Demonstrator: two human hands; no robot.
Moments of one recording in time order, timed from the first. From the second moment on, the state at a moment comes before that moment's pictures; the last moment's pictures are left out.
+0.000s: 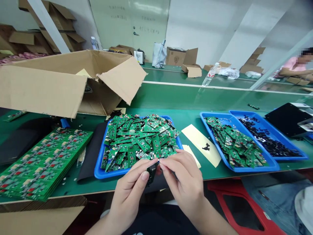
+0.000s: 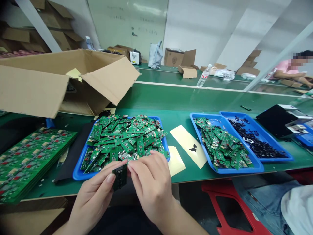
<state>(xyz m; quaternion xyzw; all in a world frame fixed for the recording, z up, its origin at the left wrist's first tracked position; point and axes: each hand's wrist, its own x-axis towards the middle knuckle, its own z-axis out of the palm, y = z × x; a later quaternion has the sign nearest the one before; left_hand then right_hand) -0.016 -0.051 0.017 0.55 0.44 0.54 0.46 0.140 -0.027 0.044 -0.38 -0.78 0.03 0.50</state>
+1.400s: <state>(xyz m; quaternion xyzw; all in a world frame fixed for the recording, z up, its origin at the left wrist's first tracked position) -0.008 -0.038 0.038 0.47 0.41 0.39 0.68 0.161 -0.014 0.035 -0.28 -0.84 0.02 0.46</state>
